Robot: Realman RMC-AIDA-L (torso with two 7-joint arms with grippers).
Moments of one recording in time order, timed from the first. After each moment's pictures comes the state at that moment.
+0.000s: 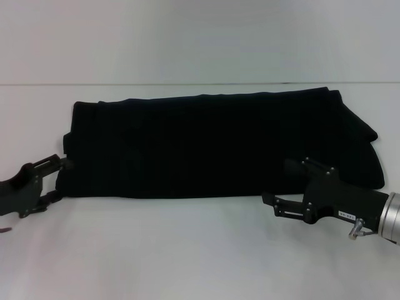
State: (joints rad) left arm -0.47 -1.97 0.42 0.42 2.10 1.16 -2.48; right arm 0.55 2.10 -0.56 -0.31 -1.92 -1.27 0.83
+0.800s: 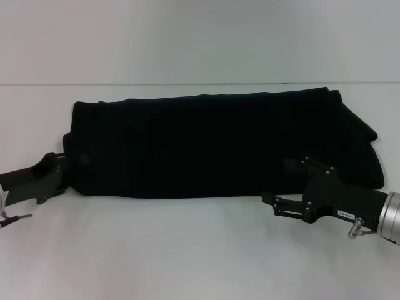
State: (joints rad) left arm -0.55 -1.99 0.42 0.39 2.14 1.09 -2.43; right arm 0.56 2.10 -0.56 -0.31 -1.91 -1.27 0.84
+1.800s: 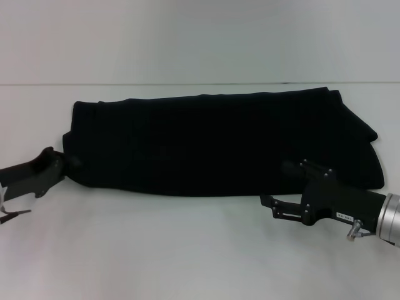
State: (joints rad) left arm -0.55 -1.99 0.41 0.40 2.11 1.09 -2.38; right arm 0.56 2.10 -0.57 -0.30 -1.92 -1.26 0.84
